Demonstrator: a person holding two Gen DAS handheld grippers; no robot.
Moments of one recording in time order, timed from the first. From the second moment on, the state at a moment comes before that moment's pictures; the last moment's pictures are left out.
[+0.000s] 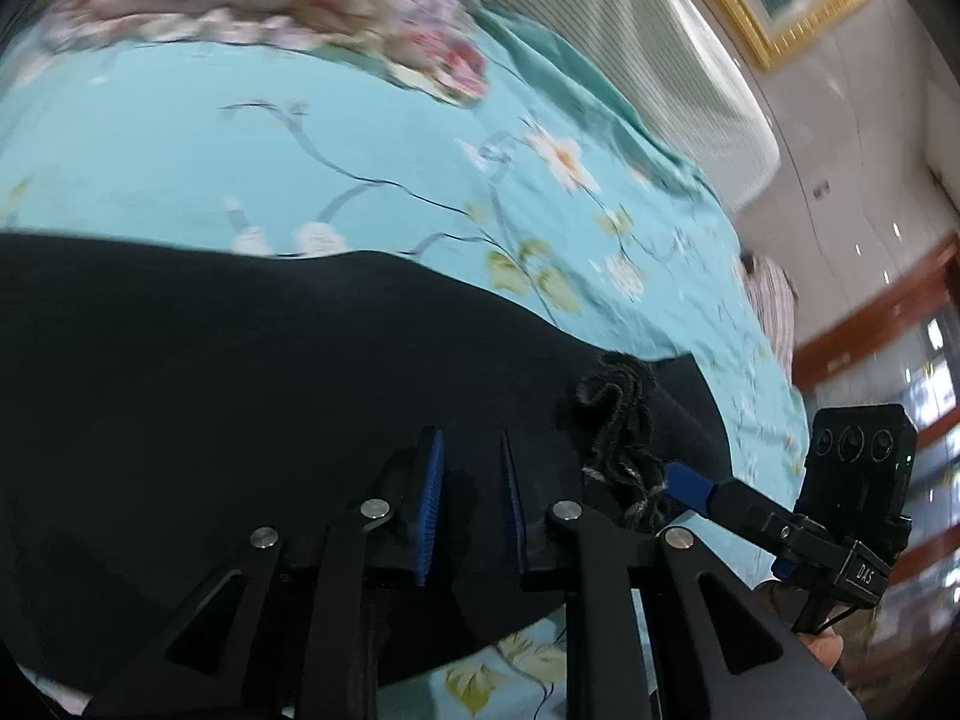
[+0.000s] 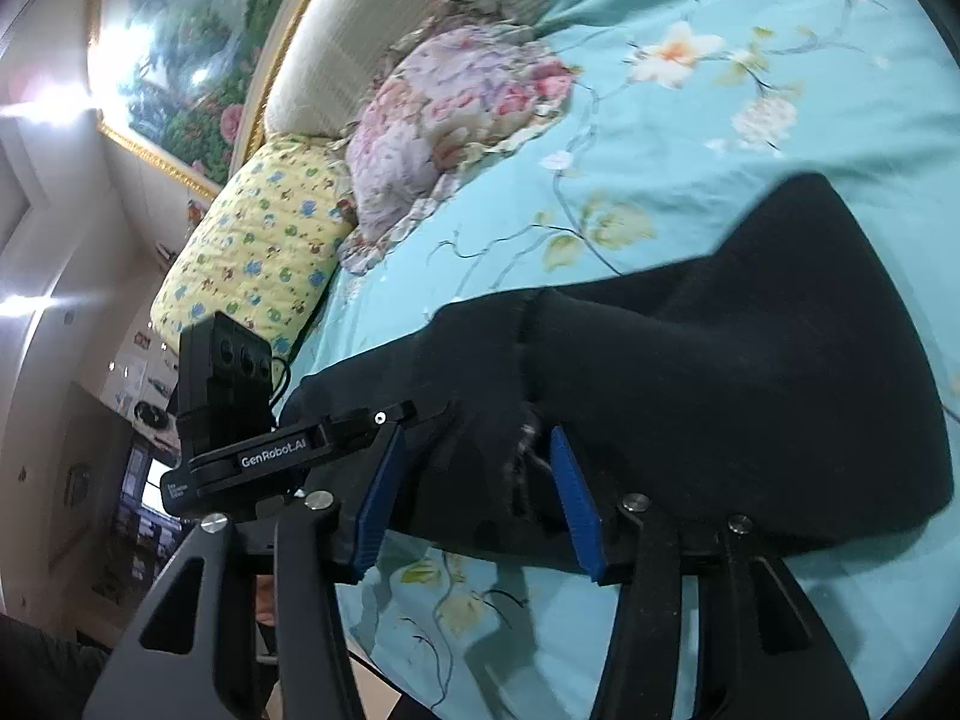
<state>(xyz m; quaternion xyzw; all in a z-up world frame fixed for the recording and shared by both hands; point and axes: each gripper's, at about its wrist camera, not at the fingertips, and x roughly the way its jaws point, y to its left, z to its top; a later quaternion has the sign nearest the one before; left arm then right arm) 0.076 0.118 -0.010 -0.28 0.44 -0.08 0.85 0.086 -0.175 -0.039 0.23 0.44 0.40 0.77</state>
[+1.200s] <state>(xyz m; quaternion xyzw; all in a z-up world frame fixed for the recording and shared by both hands) -0.103 0.273 -0.035 -0.48 0.33 0.15 0.80 0.107 0.072 0.007 -0.04 0.42 0.57 0.71</state>
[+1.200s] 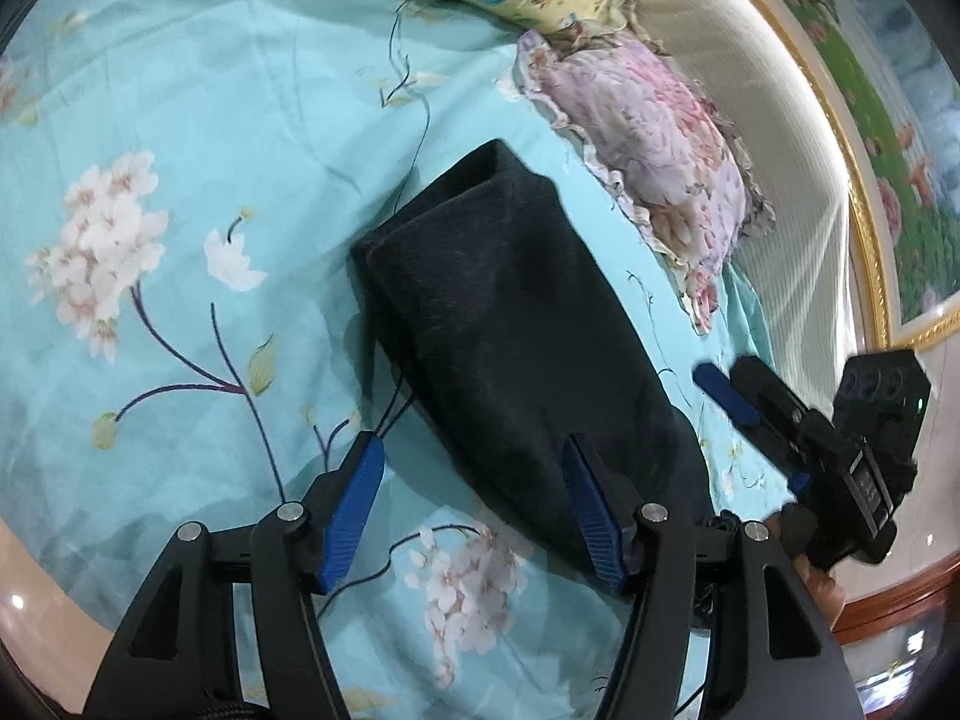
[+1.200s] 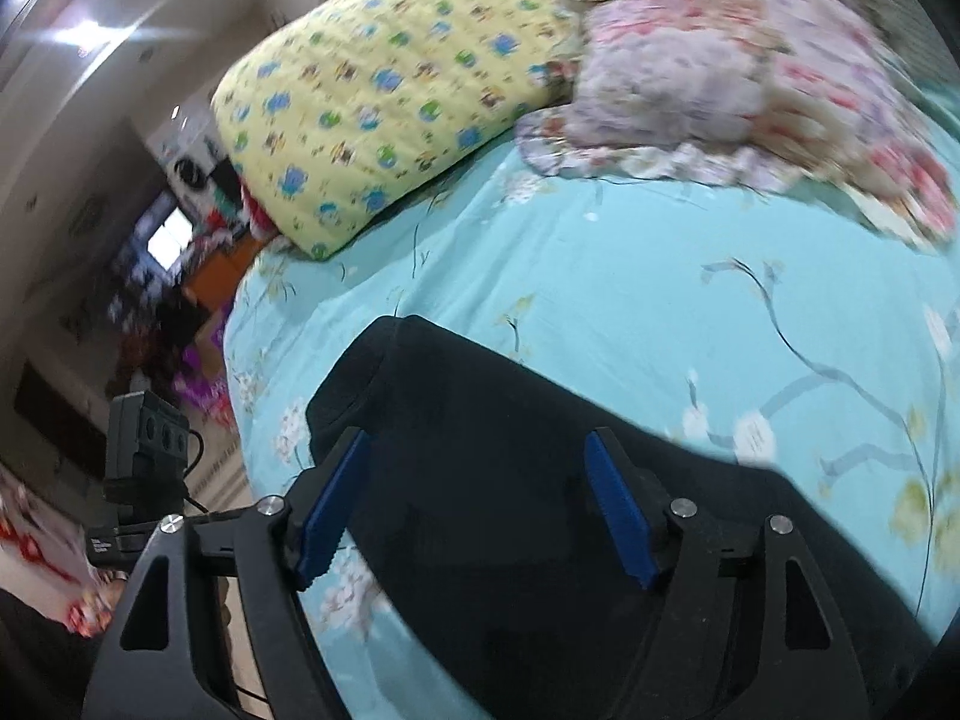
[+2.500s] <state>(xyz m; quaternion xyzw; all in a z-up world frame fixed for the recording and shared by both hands) -0.065 0.265 0.007 -0.42 0.29 0.17 0.84 0.140 0.174 -0.014 -0.11 0.45 0.65 0.60</state>
